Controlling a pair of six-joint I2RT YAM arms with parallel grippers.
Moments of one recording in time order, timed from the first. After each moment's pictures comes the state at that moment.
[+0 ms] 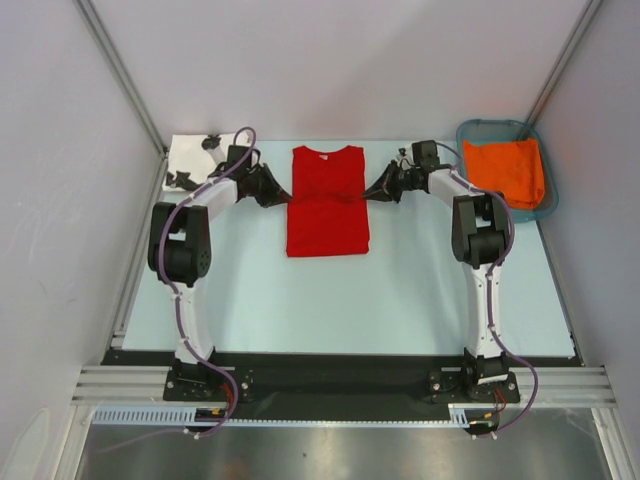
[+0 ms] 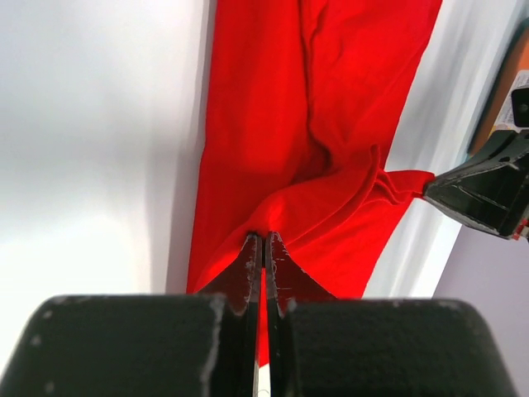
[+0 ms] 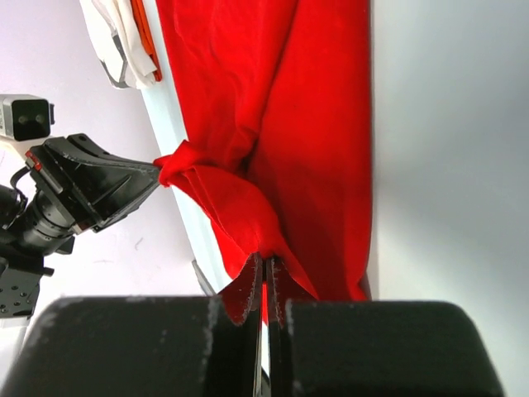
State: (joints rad) left arm -0.14 2.11 1.55 -0.28 0.45 -0.72; right arm 0.15 2.40 1.86 -0.32 -0.84 0.77
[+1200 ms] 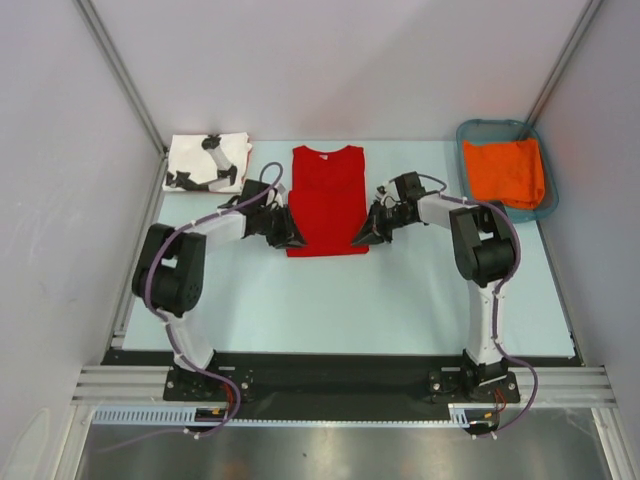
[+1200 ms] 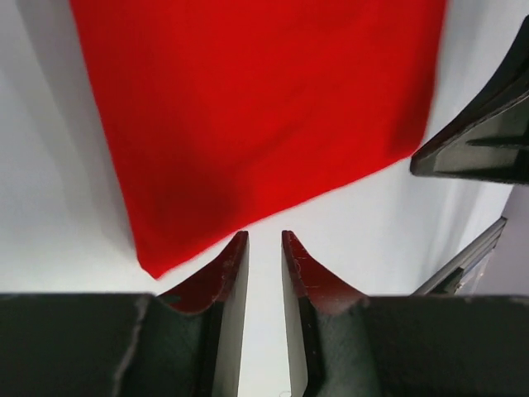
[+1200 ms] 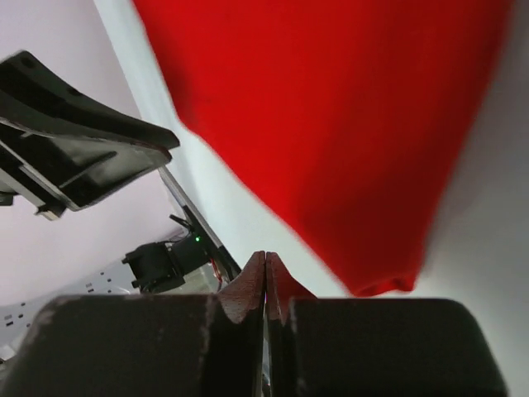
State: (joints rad) left arm -0.29 1.79 1.12 -0.27 0.48 -0.56; right arm 0.29 2.10 1.40 -0.38 -0.89 0.61
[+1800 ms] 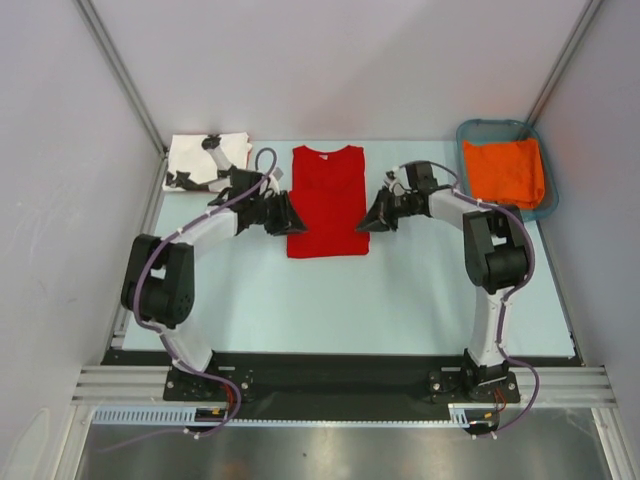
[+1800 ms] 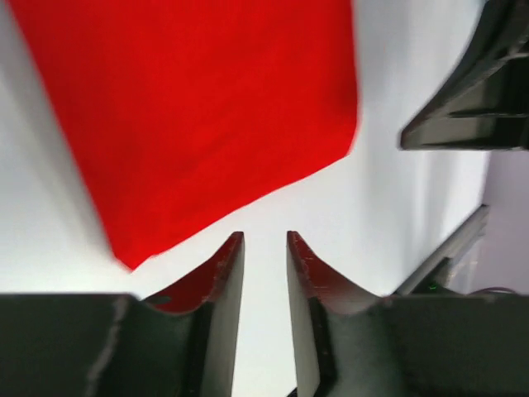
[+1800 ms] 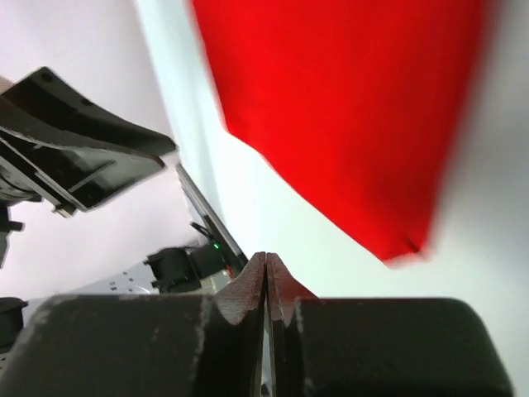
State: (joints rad) left arm -0.27 1.72 1.11 -0.26 0.53 -0.50; right arm 0.22 2.03 1.34 -0.31 -0.93 0.63
